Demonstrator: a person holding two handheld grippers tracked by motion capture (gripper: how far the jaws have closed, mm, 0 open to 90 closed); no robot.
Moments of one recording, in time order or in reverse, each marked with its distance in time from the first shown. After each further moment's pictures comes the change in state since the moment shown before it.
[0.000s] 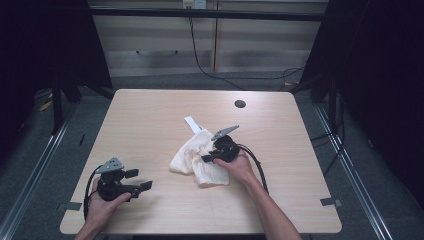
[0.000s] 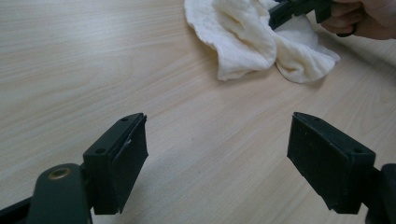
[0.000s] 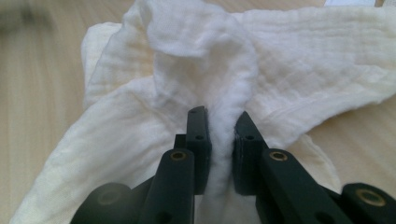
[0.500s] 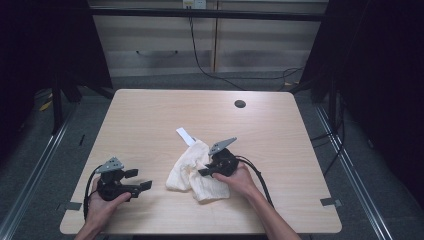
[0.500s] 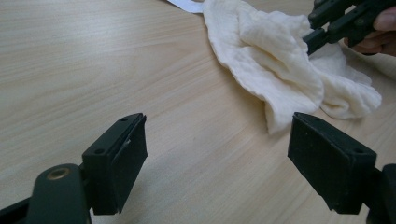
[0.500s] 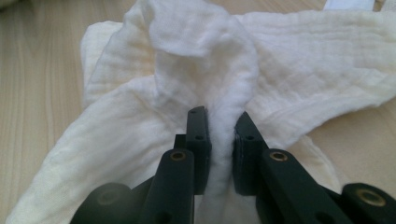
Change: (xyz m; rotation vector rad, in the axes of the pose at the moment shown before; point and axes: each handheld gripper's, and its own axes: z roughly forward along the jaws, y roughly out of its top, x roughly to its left) left arm 0.000 0.000 0.000 -0.001 0.007 -0.008; right arm 0.038 -0.016 -0.006 0.015 0.055 -0.098
